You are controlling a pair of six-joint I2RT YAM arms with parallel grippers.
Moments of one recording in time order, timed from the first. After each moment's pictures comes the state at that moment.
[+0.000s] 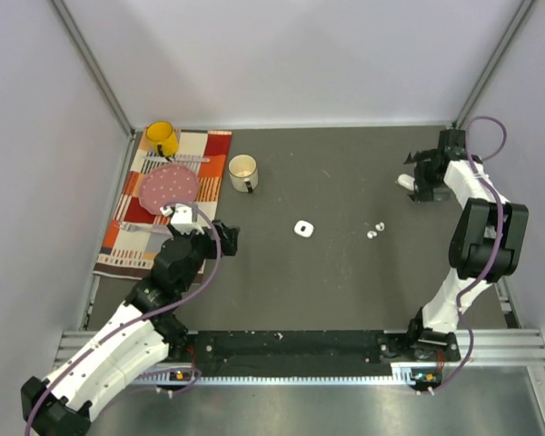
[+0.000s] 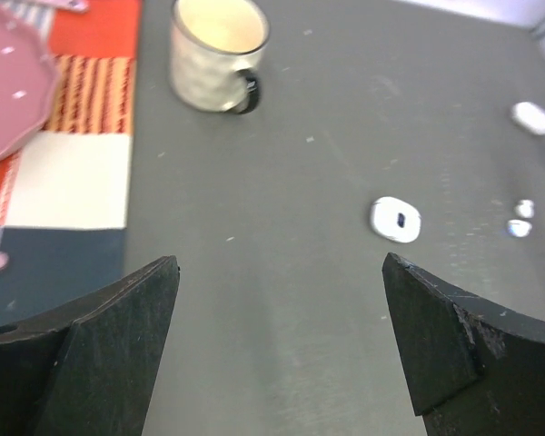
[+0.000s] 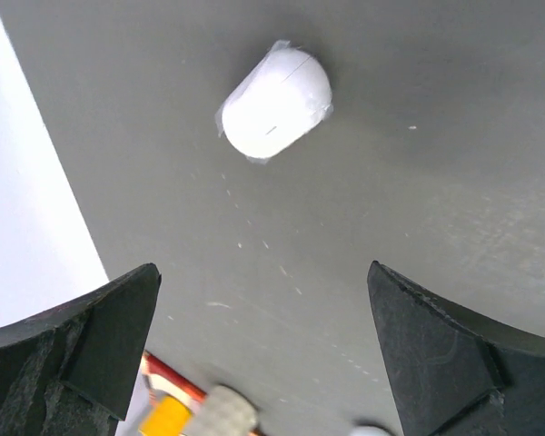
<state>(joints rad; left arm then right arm) -0.60 0.56 0.41 -0.02 -0.26 -0.42 -0.17 1.78 1.35 -0.55 -0.03 1.28</state>
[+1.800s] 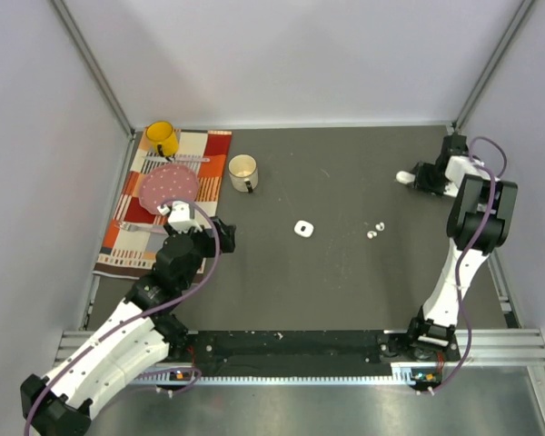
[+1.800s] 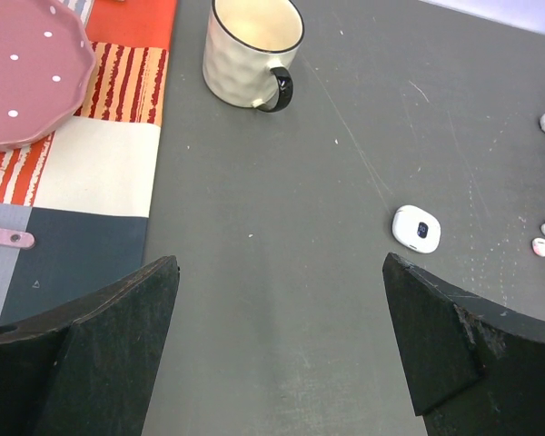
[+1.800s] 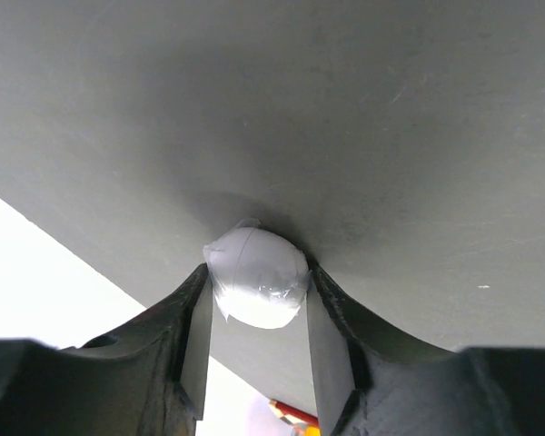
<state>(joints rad) -0.60 0.59 0.46 -0.12 -0.37 -0.46 -0.25 2.14 1.56 -0.55 -0.11 1.66</state>
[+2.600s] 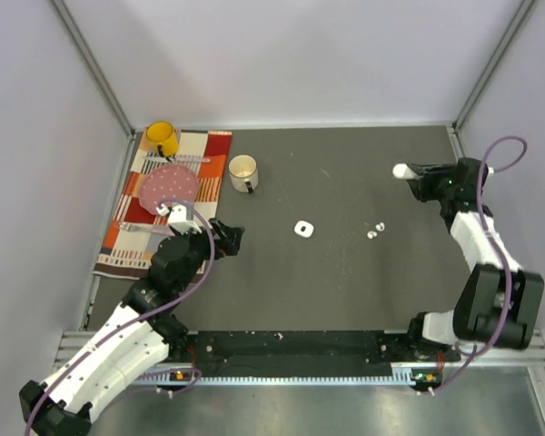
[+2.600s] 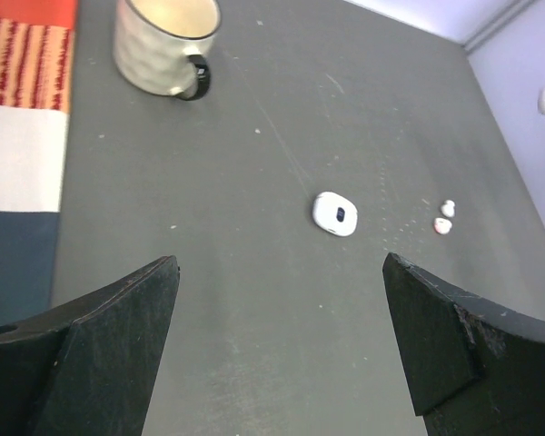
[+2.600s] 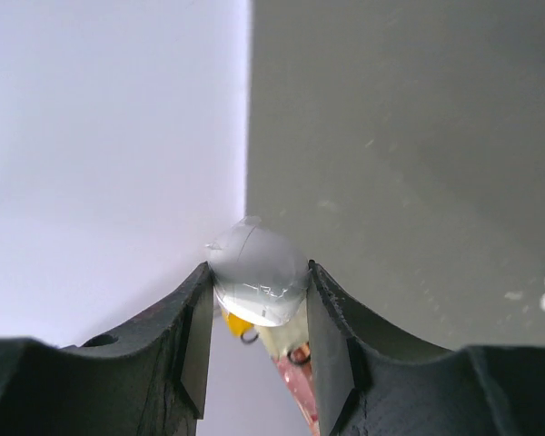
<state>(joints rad) -0.60 0.55 0.46 -0.12 -0.25 -0.58 -0.23 1.41 0.89 -0.05 -0.26 1.39</state>
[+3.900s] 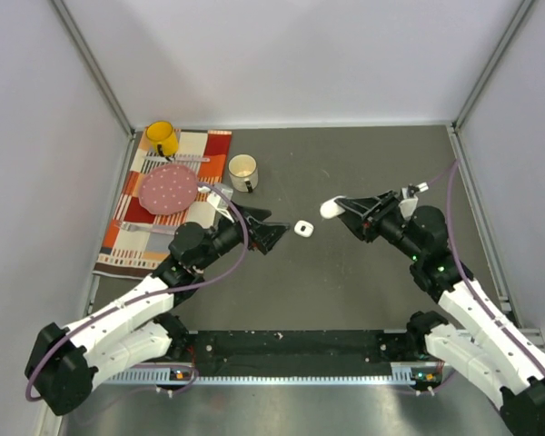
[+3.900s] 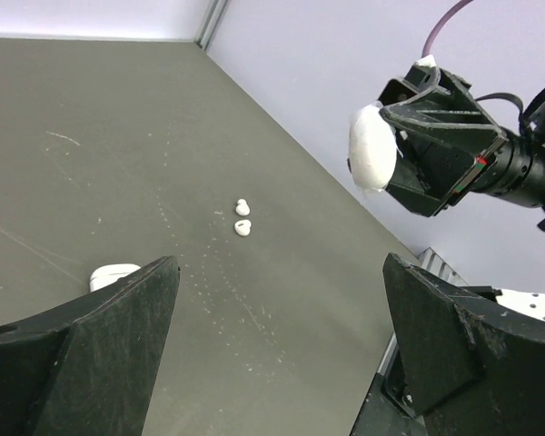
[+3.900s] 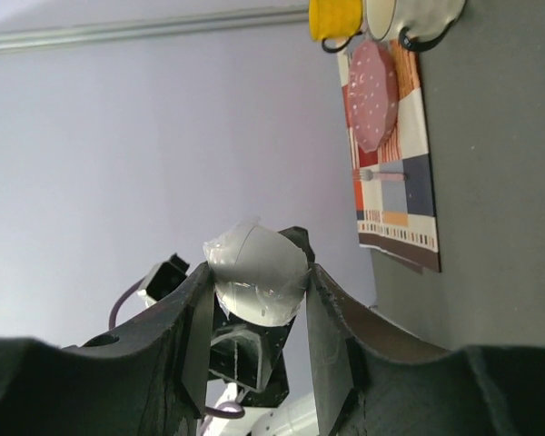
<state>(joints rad) -0.69 0.89 0.50 0.50 0.22 -0.56 0.41 0.74 0.58 0.03 -0.27 1.54</state>
